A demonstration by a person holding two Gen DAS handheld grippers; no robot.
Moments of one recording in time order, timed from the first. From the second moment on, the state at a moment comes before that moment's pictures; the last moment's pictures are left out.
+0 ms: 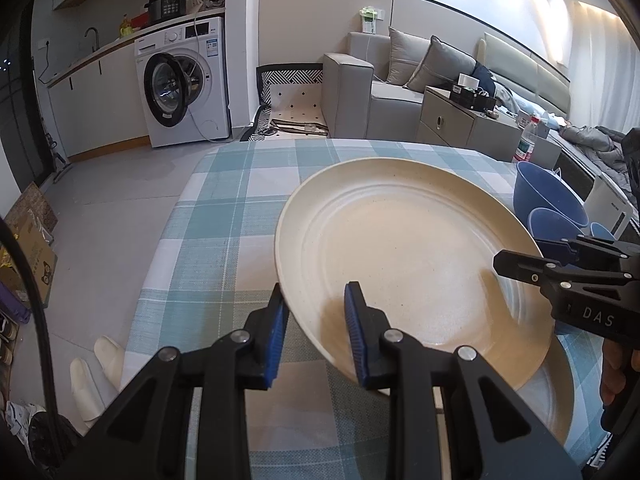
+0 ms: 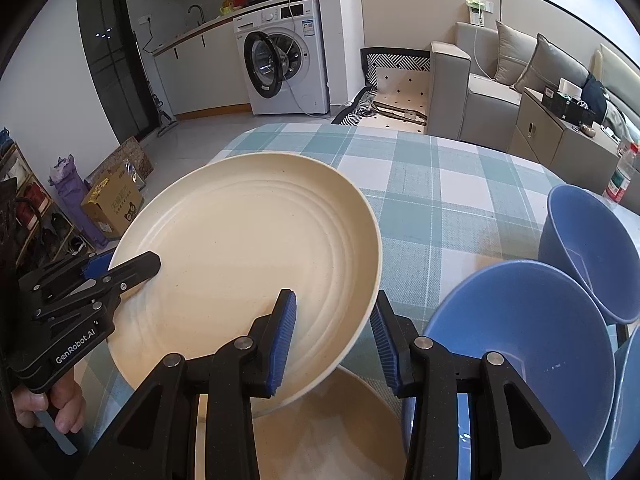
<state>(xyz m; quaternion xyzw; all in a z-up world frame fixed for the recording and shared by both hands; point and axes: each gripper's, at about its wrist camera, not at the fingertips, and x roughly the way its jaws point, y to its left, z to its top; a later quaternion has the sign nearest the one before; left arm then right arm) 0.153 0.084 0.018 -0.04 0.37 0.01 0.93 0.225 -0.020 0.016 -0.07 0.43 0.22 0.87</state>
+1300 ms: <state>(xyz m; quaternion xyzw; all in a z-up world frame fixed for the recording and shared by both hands) 0.117 0.047 0.035 -0.01 0.36 -0.02 0.93 0.153 -0.067 0.030 -0.05 0.40 0.21 0.89</state>
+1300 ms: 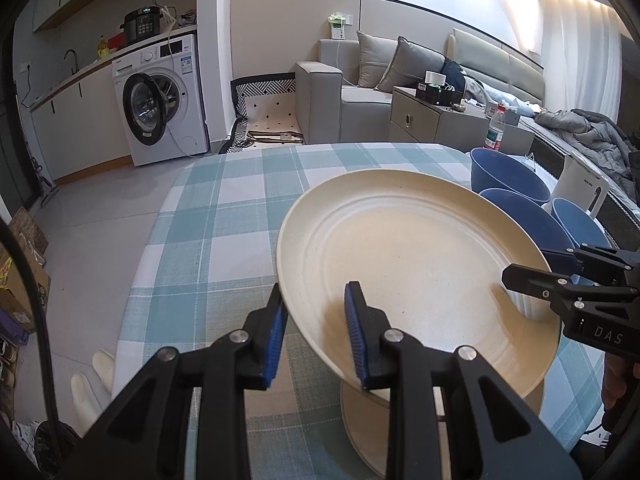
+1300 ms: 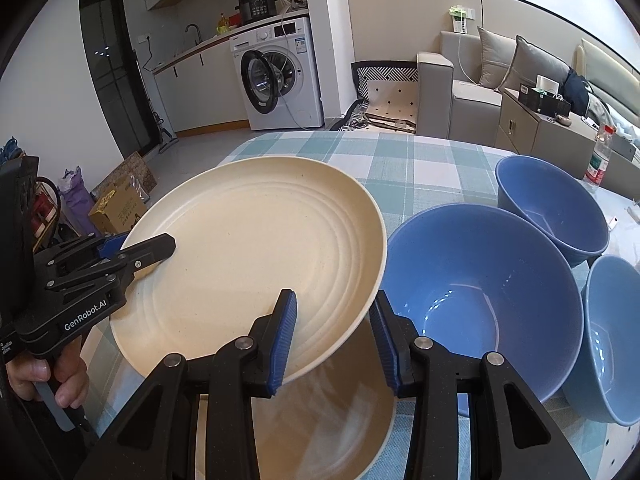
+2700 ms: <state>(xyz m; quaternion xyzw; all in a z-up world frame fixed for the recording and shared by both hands) 0.063 0.048 0.018 -0.02 0.37 -0.02 0.93 0.104 -0.070 0.019 -0.05 0.41 0.24 0.88</state>
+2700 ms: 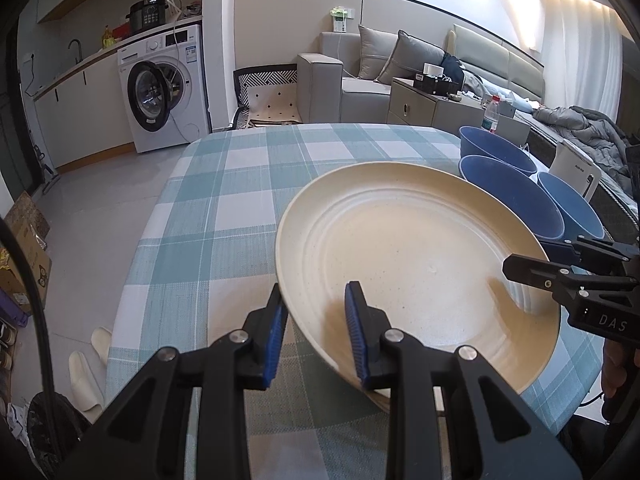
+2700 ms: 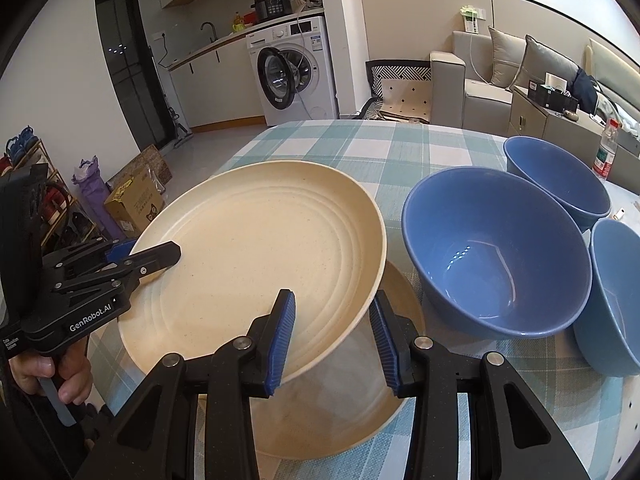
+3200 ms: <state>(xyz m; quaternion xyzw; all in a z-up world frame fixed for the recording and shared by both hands) 0.046 0.043 0.011 -0.02 0.38 -0.02 0.93 0.087 -0.074 0.007 -0.06 0.41 0.24 0.88</state>
